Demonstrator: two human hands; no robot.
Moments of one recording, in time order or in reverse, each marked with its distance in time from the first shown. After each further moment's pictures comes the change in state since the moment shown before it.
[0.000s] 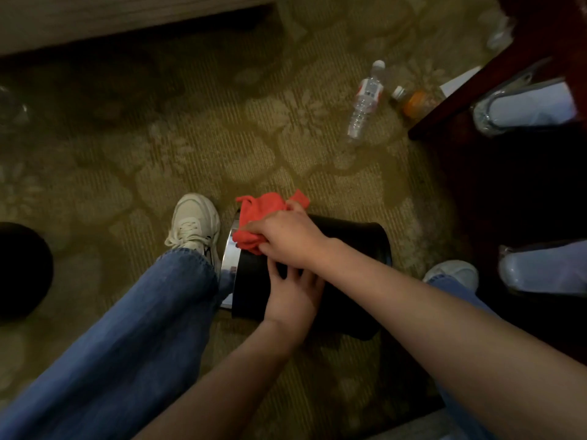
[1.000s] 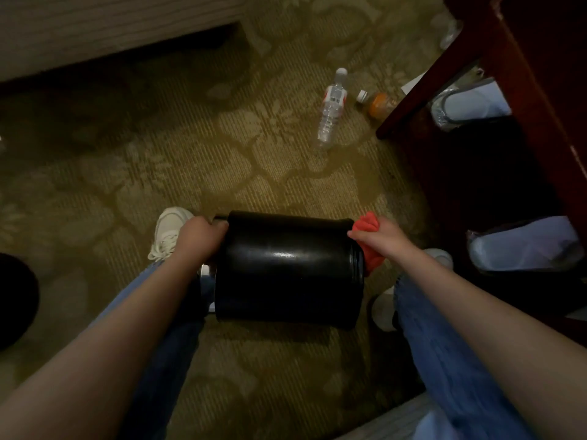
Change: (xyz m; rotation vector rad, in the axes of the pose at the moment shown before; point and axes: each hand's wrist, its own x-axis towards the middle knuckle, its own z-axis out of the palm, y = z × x) left_hand 0.031 -0.120 -0.035 -0.949 0.247 -0.634; right_hand -0.118 0.122 0.007 0.891 0.203 0.998
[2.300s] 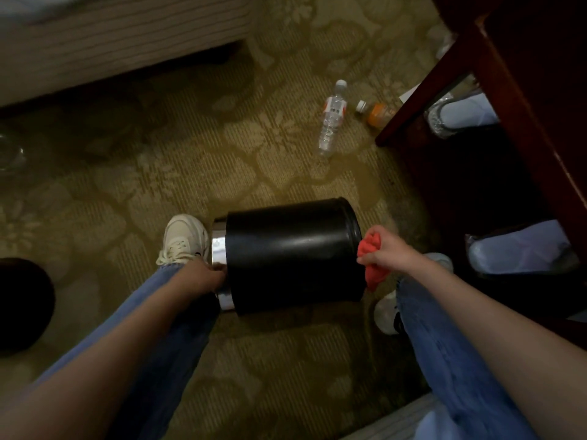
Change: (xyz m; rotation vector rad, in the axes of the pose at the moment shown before) left_hand -0.052 -0.021 -0.015 0.219 -0.299 -0.059; right_hand -0.013 0.016 -0.015 -0.144 -0.141 -0.147
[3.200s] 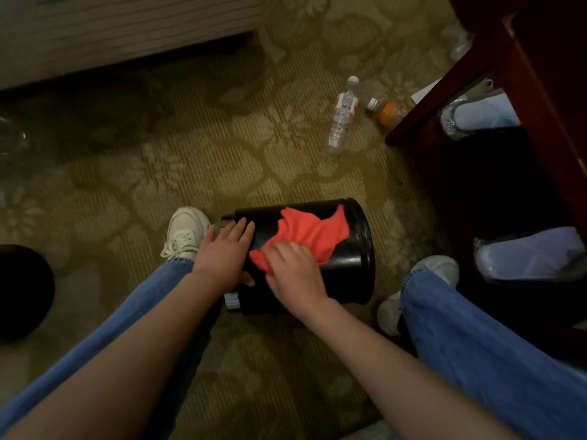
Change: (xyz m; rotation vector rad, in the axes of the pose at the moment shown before) left_hand 0.022 0.014 0.014 0.793 0.213 0.399; right_hand -0.021 -0.076 0.151 -0.590 0.466 -0.825
